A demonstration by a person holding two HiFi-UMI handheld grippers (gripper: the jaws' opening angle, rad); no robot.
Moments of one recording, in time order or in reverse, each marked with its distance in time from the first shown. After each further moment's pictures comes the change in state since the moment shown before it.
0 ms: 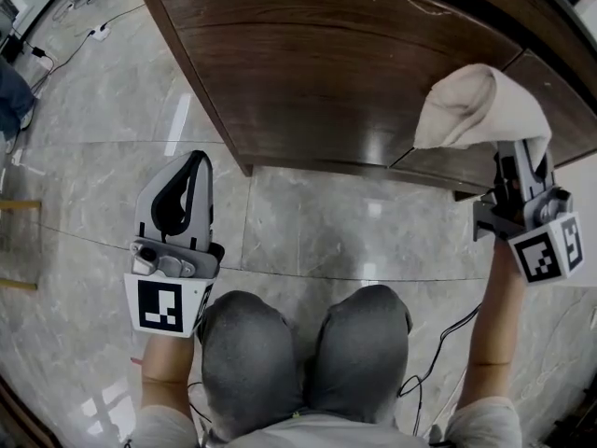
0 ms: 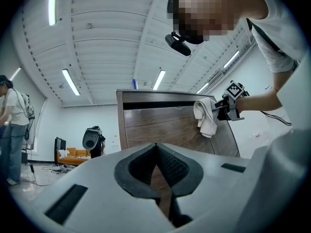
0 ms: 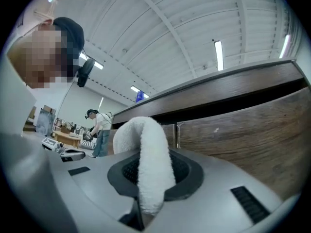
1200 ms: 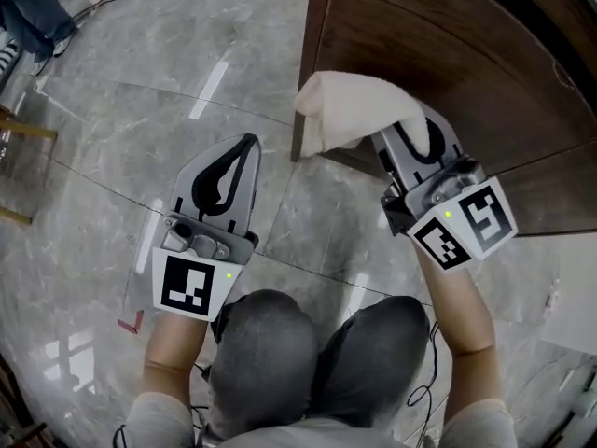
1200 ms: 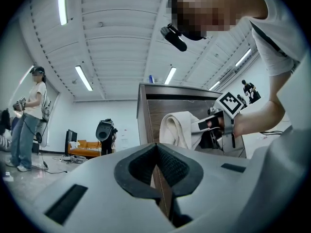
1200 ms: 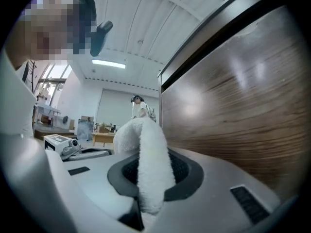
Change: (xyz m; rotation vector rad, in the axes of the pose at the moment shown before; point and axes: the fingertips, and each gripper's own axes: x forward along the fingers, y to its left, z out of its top) left arm -0.060 0.056 -0.060 -0.106 0.071 0.109; right arm 0.146 0.251 -0.116 0.116 0.109 0.479
